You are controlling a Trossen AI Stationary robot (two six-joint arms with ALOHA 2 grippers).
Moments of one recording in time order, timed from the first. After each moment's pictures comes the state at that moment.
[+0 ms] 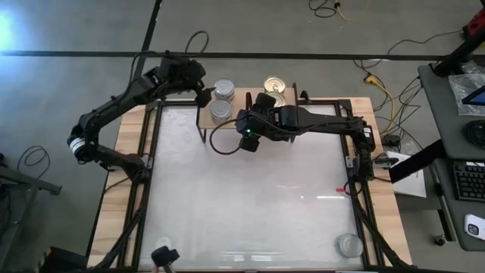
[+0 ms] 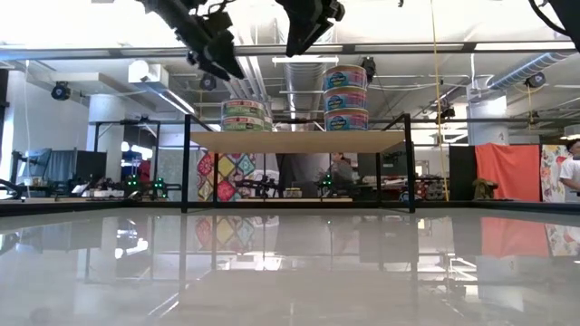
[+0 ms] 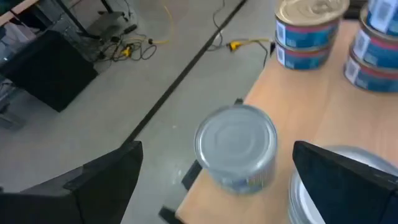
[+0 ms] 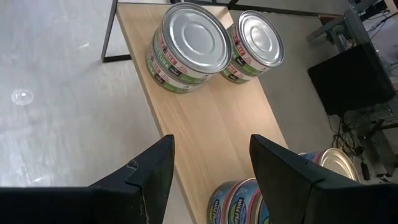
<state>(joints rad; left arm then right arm) 0.72 1.36 1.37 -0.54 -0.07 0.32 -0.05 1.96 2.13 -1.12 0.60 0.01</state>
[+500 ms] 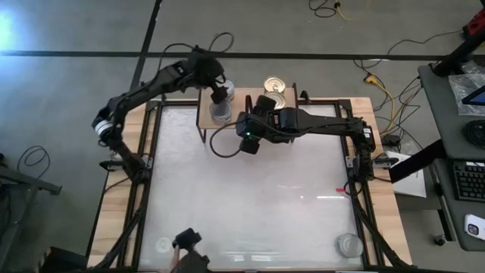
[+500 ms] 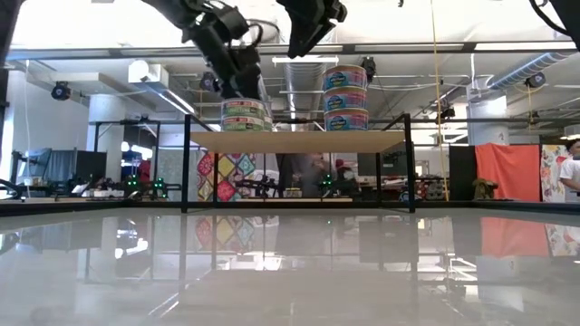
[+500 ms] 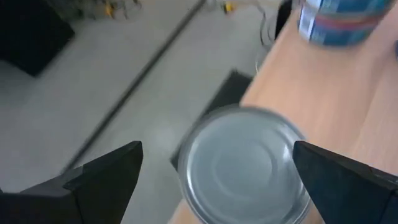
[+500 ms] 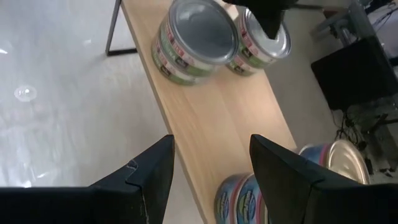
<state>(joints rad) 0.72 1.66 1.56 -0.59 -0.07 0.28 -0.03 1.96 2.11 -1.14 0.60 0.04</state>
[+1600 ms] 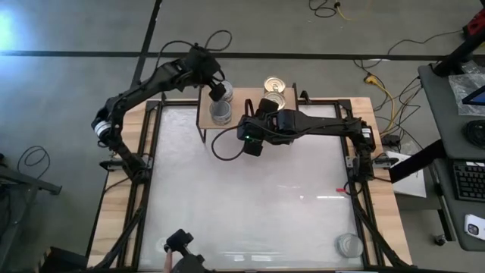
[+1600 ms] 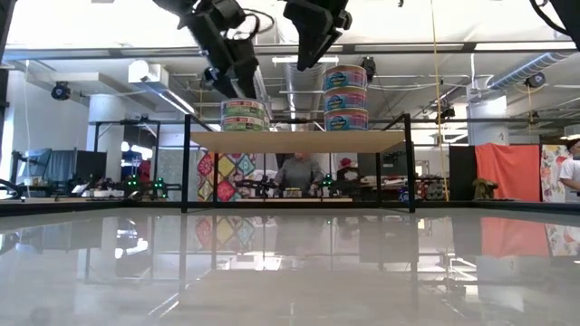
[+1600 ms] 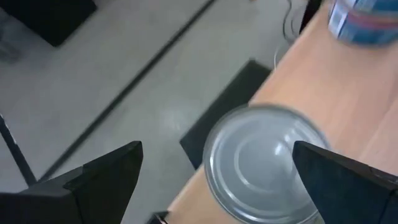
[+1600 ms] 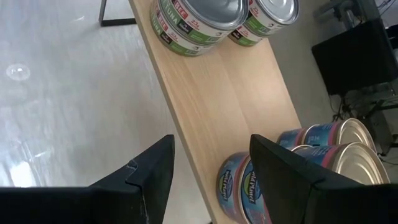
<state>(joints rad) 0.71 1.65 1.62 -0.72 -0.18 0.18 -0.03 1.96 2.07 -1.20 0.60 0.08</state>
